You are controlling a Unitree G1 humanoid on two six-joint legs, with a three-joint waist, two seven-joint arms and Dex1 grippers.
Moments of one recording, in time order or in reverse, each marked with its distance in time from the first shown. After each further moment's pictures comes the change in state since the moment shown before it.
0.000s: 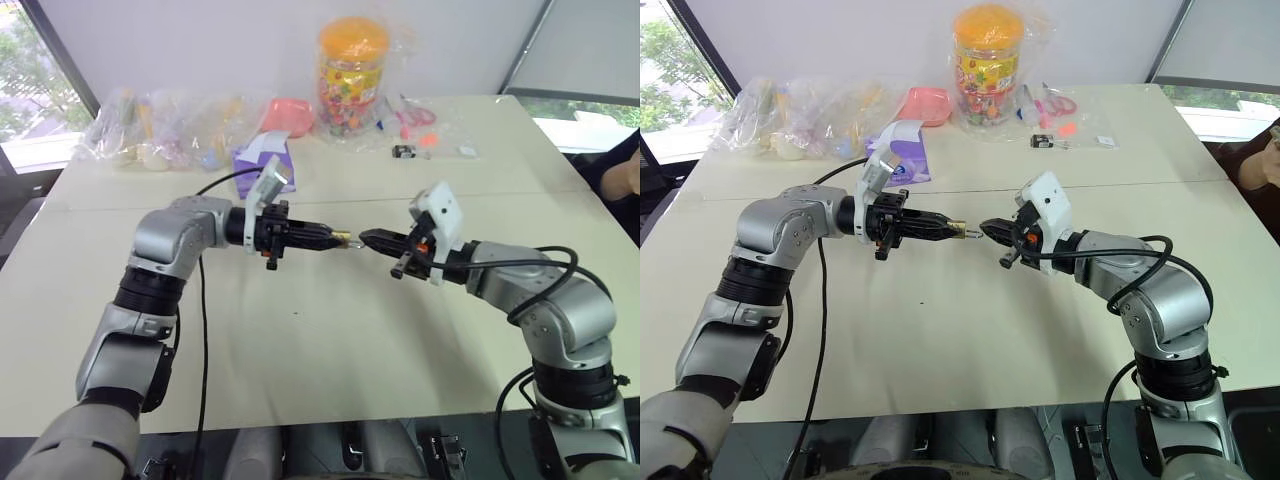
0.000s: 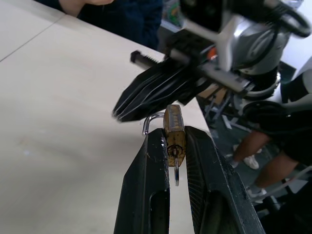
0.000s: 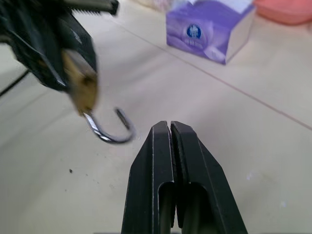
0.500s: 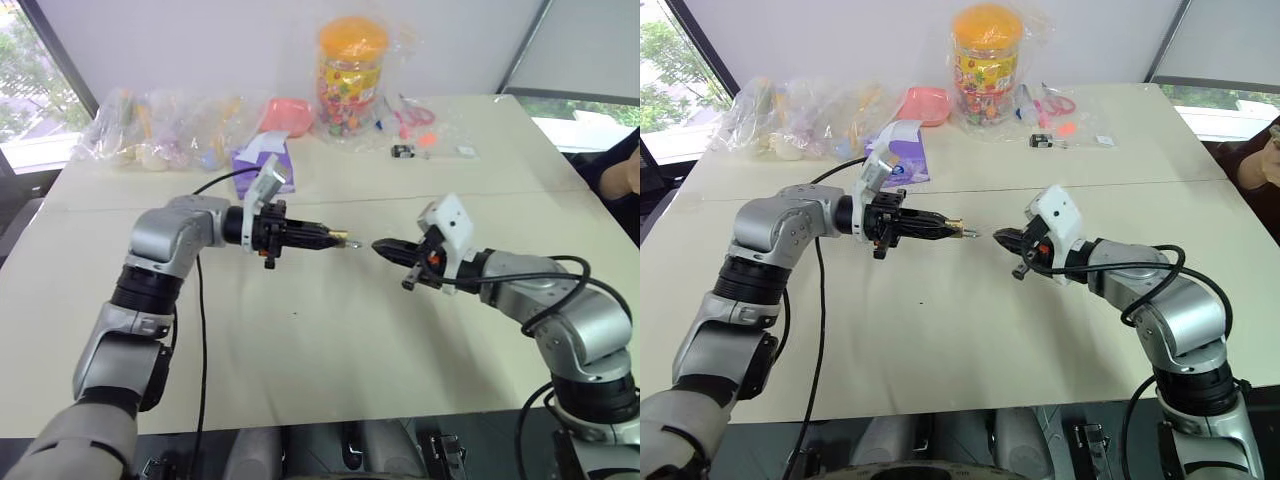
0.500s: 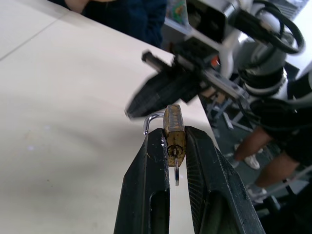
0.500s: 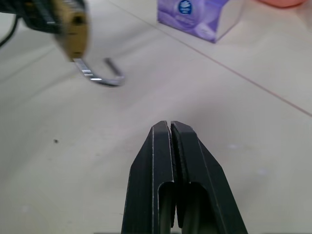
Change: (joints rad) left arm -0.005 0.027 -0.006 -0.001 0.000 0.009 -0.012; right arm 0.051 -0.088 -0.031 -0.034 -0.002 -0.050 0.001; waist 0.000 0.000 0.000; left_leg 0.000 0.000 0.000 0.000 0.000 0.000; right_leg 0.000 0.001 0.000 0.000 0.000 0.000
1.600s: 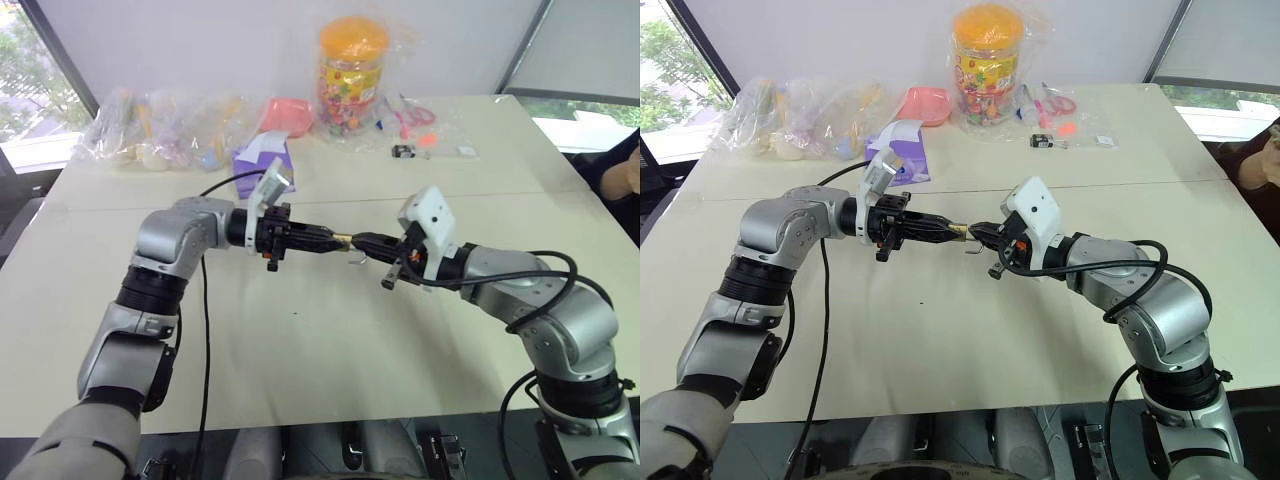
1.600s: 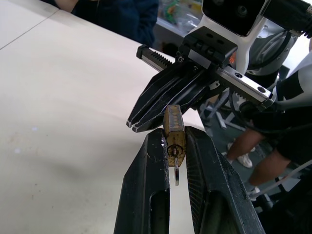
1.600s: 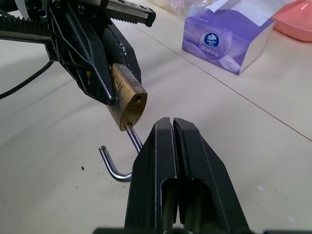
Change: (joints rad) left arm 0.000 -0.033 -0.007 0.014 0.005 -0.008 0.001; right arm -0.051 0.065 0.077 -0.077 0.054 0.036 -0.075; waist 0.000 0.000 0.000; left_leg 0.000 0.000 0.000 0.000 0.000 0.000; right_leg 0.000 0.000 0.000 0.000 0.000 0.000
